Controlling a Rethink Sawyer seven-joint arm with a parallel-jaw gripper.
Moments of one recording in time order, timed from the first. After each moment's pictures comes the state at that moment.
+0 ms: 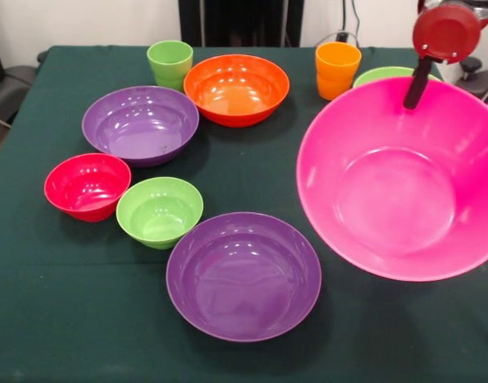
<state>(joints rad) 0.32 -0.35 -0.61 1.23 0.61 0.81 3.33</state>
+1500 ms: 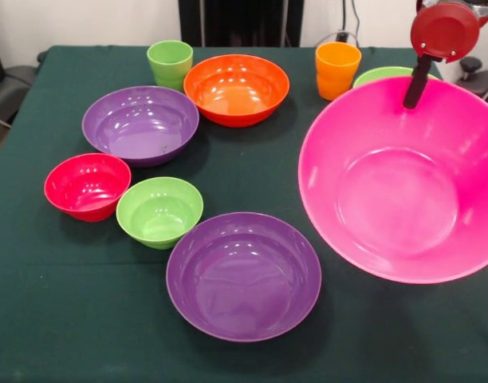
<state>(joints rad) 0.30 -0.36 -0.60 1.22 0.60 0.82 3.33</state>
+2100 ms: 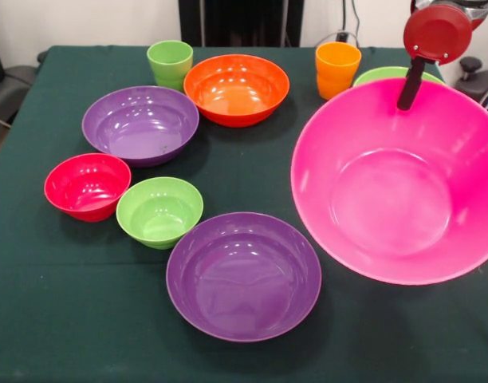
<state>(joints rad) 0.30 -0.36 -0.60 1.22 0.60 0.82 3.33</state>
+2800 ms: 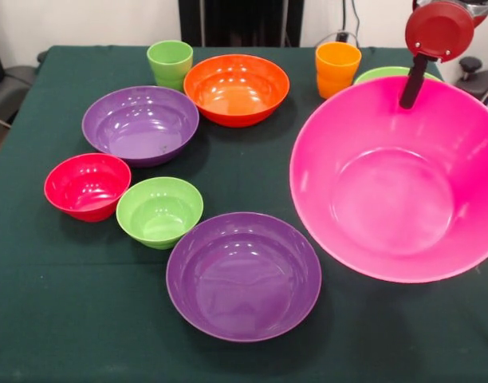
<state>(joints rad) 0.30 -0.36 -0.60 1.23 0.62 0.82 3.33</state>
